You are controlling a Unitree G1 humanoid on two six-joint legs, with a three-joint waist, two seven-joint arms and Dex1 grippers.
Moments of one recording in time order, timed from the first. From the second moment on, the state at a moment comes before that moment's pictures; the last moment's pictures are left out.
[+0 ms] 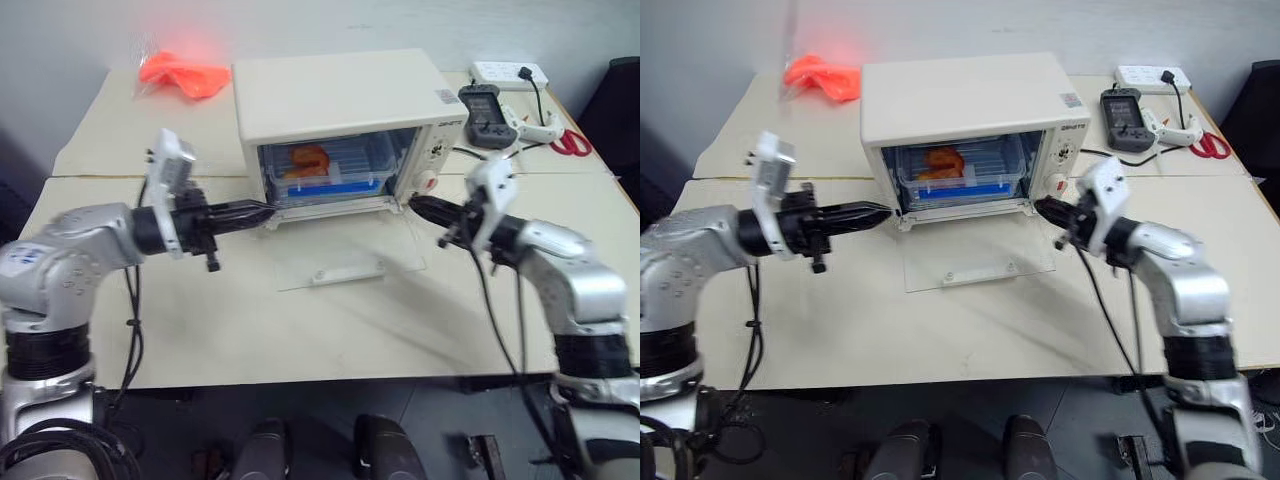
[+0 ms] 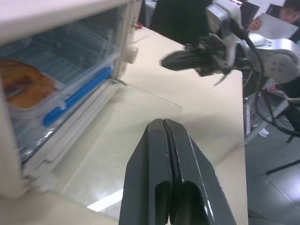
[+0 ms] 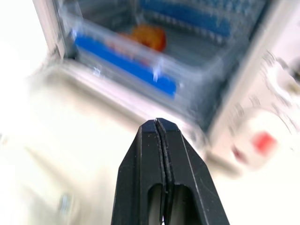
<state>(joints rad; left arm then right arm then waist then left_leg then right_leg) -0.62 0.82 0.30 -0.26 -0.83 1.06 -0.86 -0.44 -0.71 -0.14 -0.17 0.46 0.58 0.82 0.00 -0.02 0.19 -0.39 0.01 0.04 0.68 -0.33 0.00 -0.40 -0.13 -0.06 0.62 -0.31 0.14</state>
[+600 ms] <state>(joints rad) -0.59 1.12 0.36 -0.26 -0.92 1.04 -1.10 -0.15 -0.50 -0.10 -0.27 0.43 0.61 0.58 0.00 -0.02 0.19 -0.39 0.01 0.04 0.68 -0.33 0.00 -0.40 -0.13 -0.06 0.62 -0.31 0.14</state>
